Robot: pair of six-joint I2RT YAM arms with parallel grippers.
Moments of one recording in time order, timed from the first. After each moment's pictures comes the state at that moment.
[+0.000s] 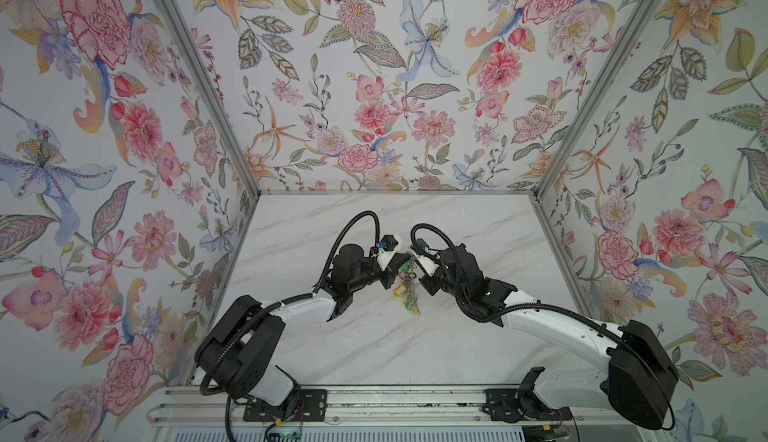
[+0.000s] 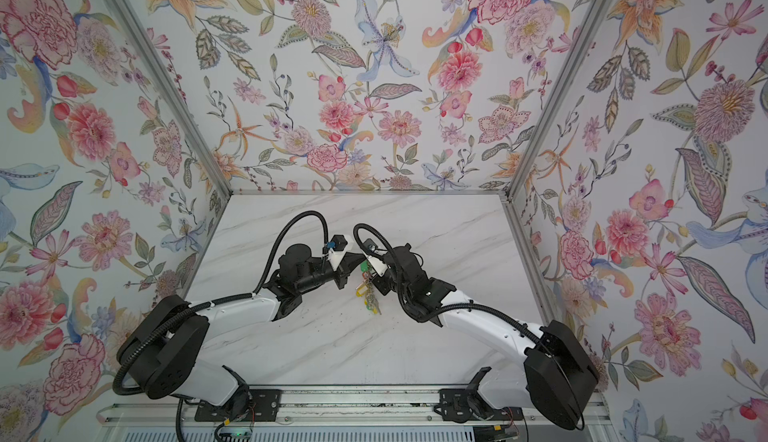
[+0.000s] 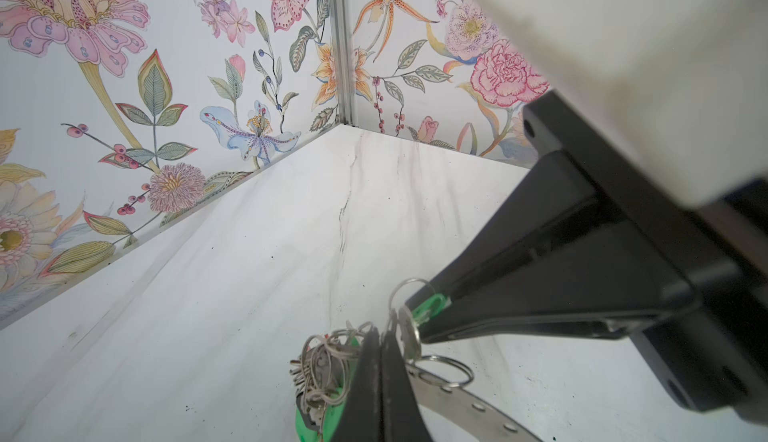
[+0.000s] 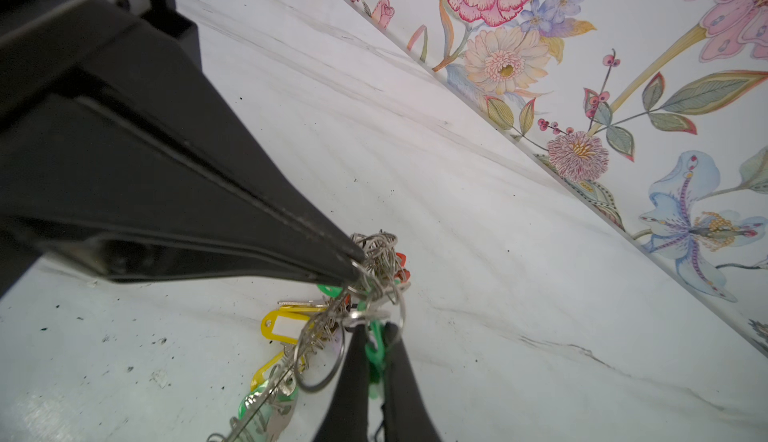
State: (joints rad) left arm -0.61 1.51 0.69 0.66 0.43 0.08; right arm 0.81 1.31 0.83 -0.01 0.16 -0.22
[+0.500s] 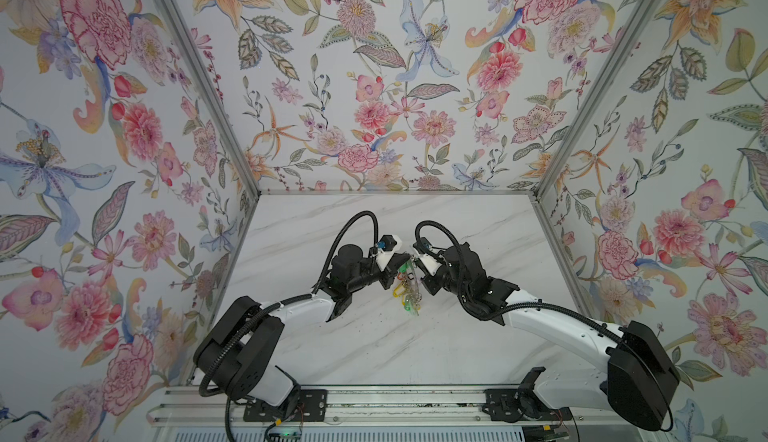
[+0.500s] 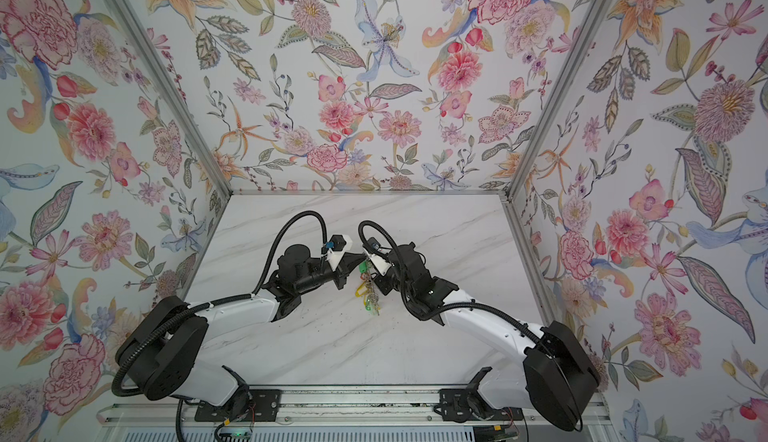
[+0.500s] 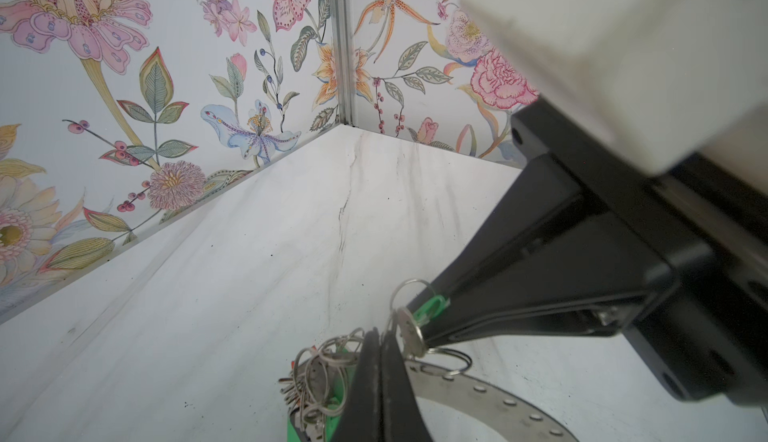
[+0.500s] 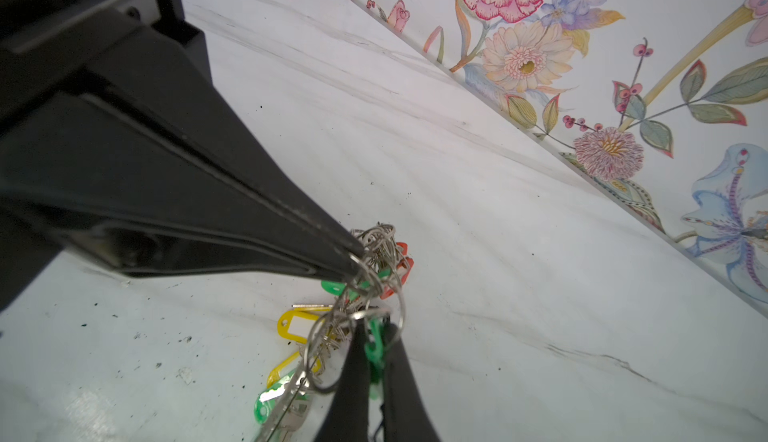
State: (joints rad) left arm -0.61 1.51 0.68 0.67 0.44 0.07; right arm 0.76 1.31 0.82 0.00 0.03 -0.18
